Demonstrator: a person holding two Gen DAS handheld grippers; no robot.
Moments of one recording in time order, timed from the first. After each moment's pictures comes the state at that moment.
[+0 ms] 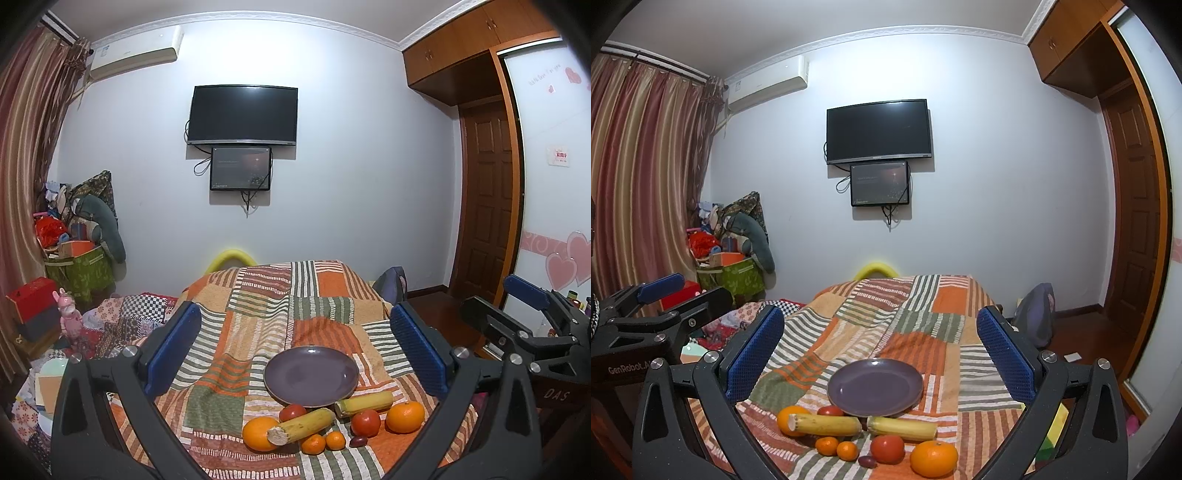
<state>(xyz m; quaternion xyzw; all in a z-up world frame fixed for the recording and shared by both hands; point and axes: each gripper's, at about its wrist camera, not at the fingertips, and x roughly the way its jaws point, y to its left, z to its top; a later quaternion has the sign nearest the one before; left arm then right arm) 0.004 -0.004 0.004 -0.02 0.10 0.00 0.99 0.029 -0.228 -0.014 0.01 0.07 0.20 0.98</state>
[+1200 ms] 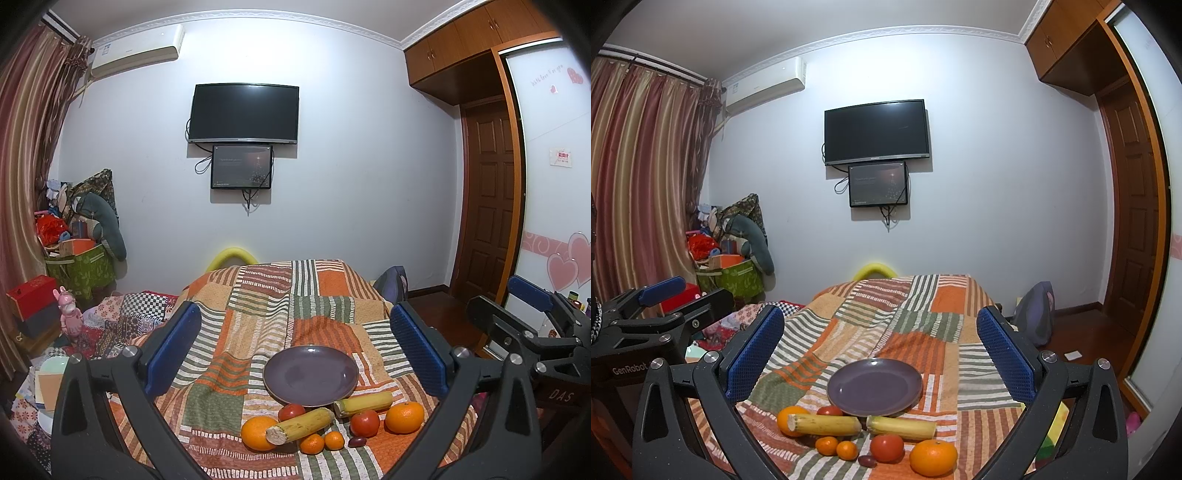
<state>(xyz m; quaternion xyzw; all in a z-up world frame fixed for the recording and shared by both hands) 0.005 -0.003 0.000 -0.02 0.10 0.00 0.99 0.028 -0.231 -0.015 0.01 0.07 0.20 0.98</state>
